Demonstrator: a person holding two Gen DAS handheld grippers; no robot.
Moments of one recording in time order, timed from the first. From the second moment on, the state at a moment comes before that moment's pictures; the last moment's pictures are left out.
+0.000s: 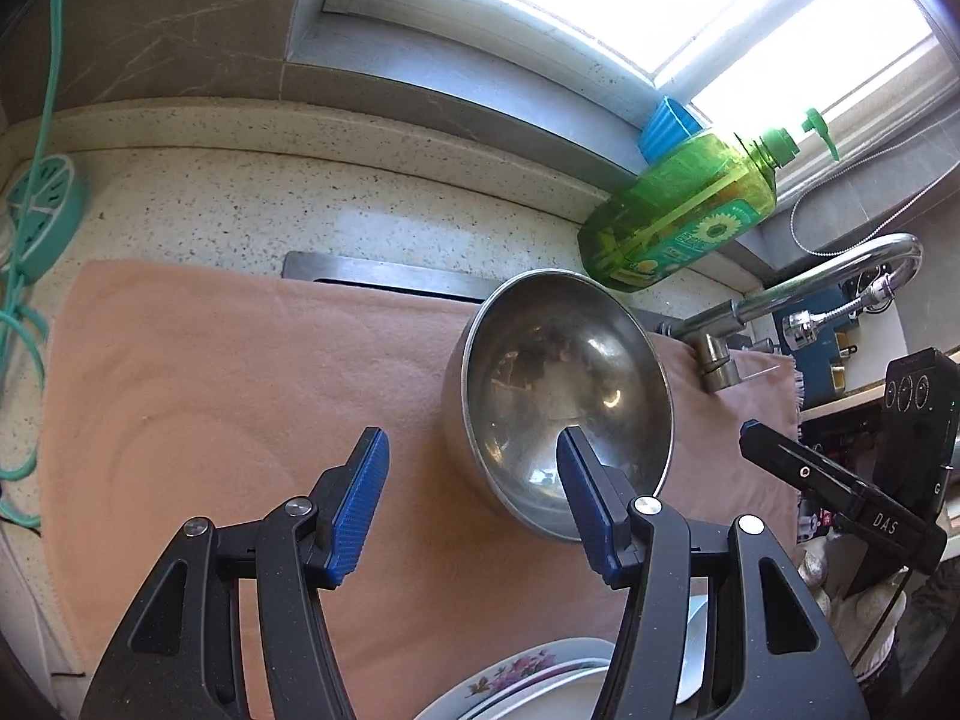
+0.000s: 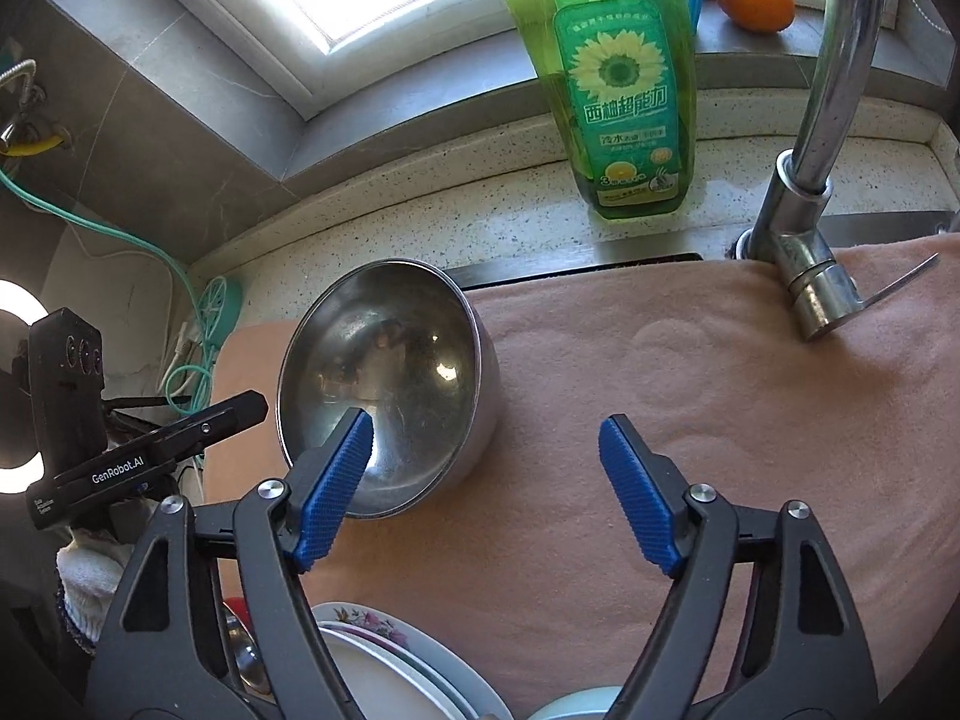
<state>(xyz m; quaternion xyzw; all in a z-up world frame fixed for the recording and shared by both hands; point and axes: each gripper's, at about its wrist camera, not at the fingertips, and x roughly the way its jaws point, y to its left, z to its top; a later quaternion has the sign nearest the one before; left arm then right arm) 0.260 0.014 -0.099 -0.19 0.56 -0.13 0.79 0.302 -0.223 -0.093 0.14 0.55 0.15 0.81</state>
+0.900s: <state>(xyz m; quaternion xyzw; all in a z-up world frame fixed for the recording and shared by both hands) 0.272 -0.001 -0.123 -0.16 0.58 -0.15 0.78 0.312 -0.195 -0.125 0.12 0.59 0.15 0.78</state>
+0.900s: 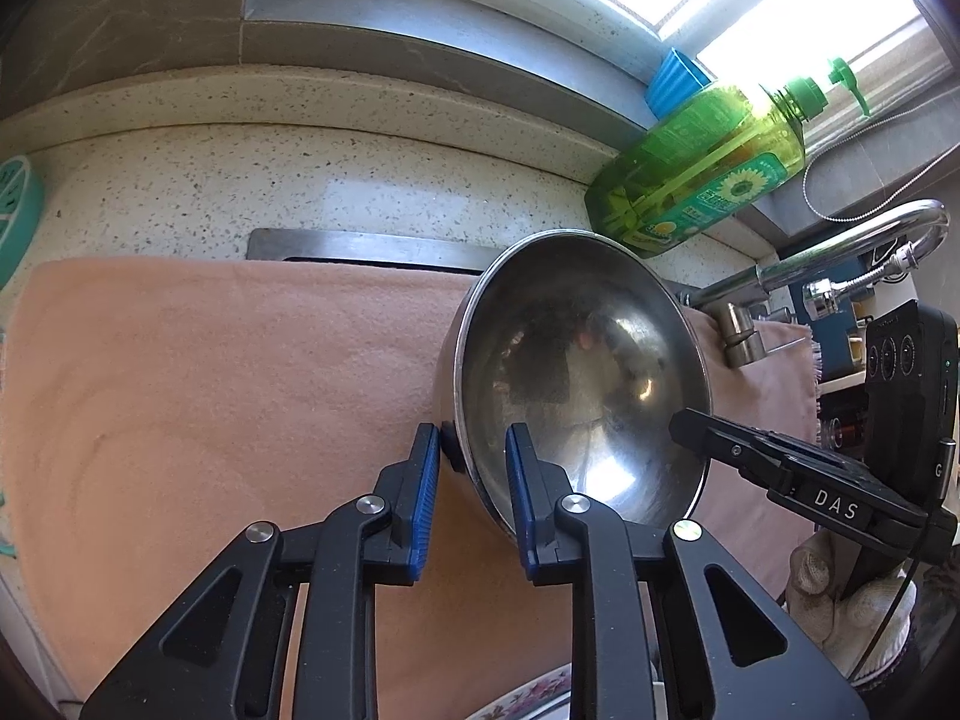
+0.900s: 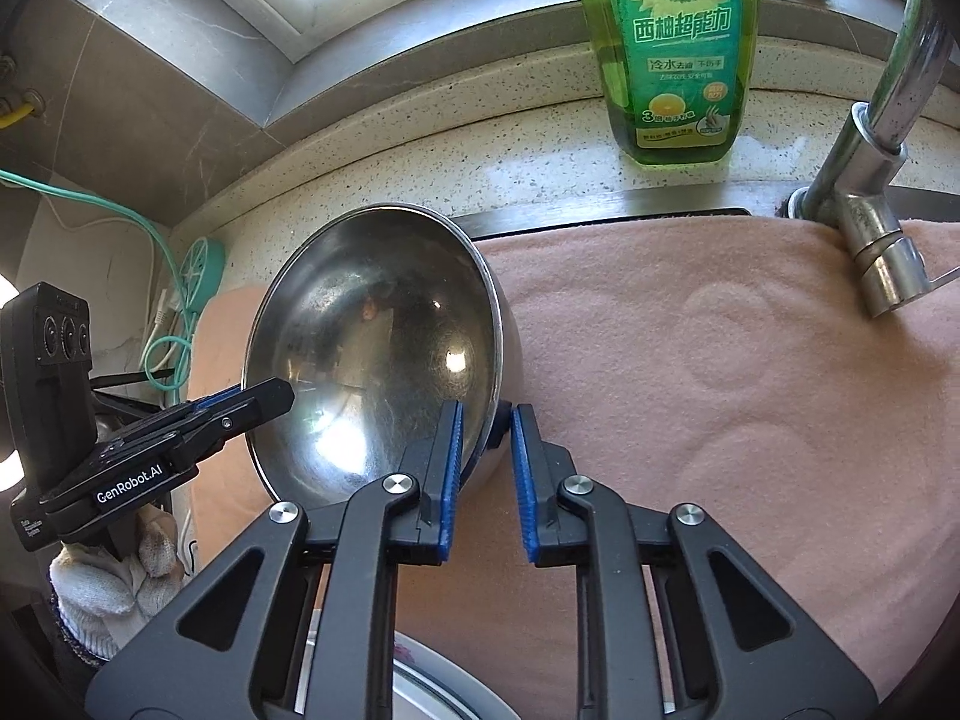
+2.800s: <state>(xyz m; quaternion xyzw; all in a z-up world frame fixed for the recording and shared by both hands) 0.170 0.047 -0.119 -0.17 0.57 -0.10 0.80 0.237 -0.124 -0.131 0.06 0.60 0.23 0.76</state>
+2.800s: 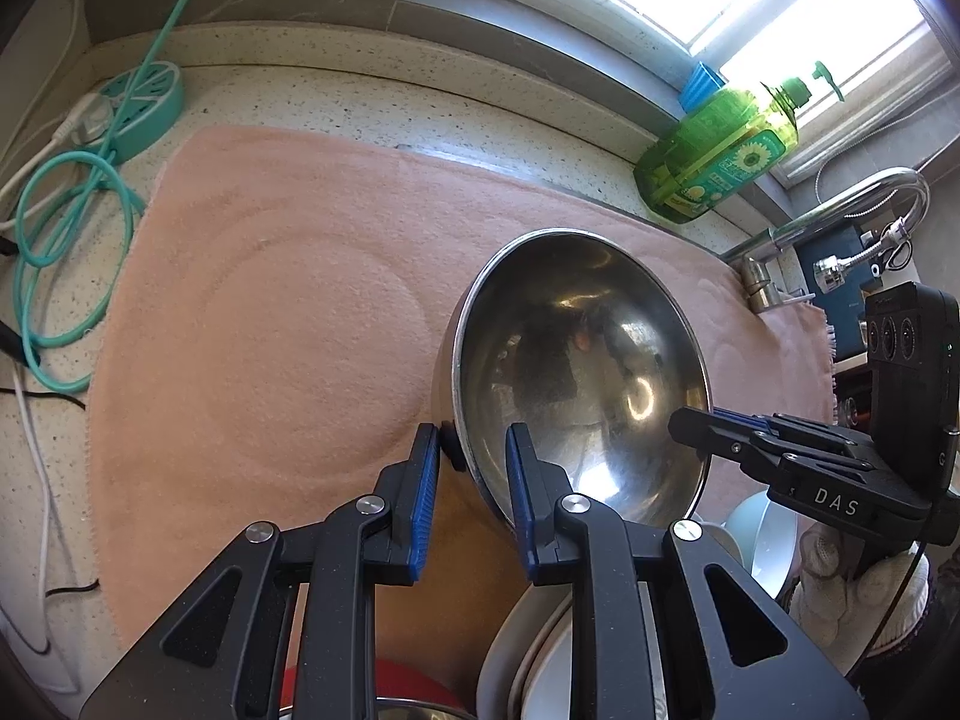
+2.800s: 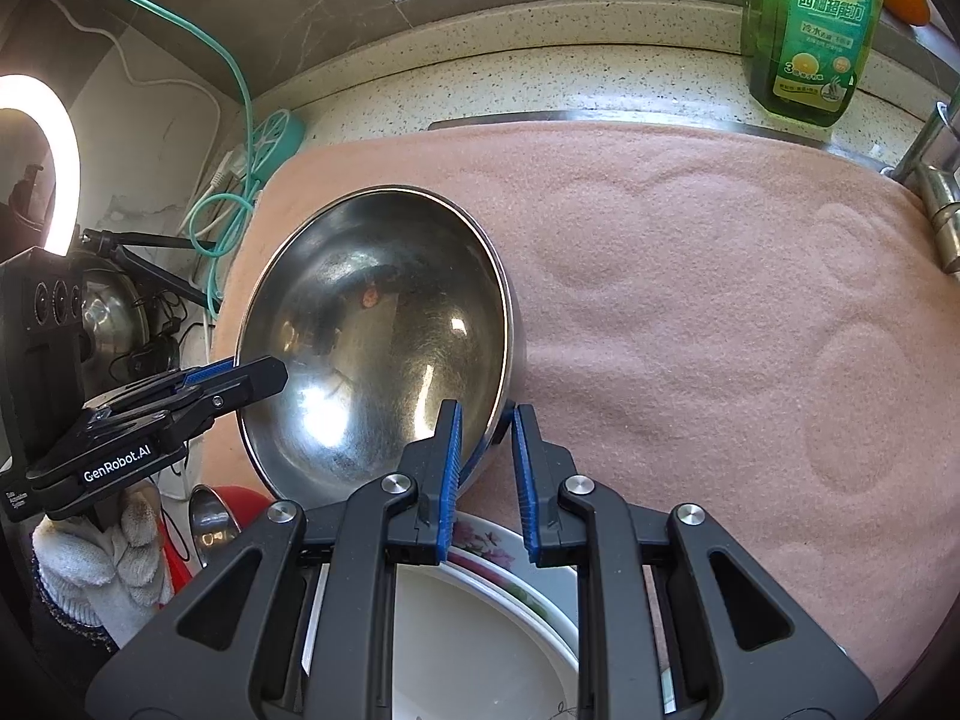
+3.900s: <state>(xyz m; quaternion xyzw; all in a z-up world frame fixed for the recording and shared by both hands) 0.099 0.102 -0.070 -0.21 0.51 -0.05 0.83 0.185 -0.128 -0.051 0.05 0.52 0.26 0.82</state>
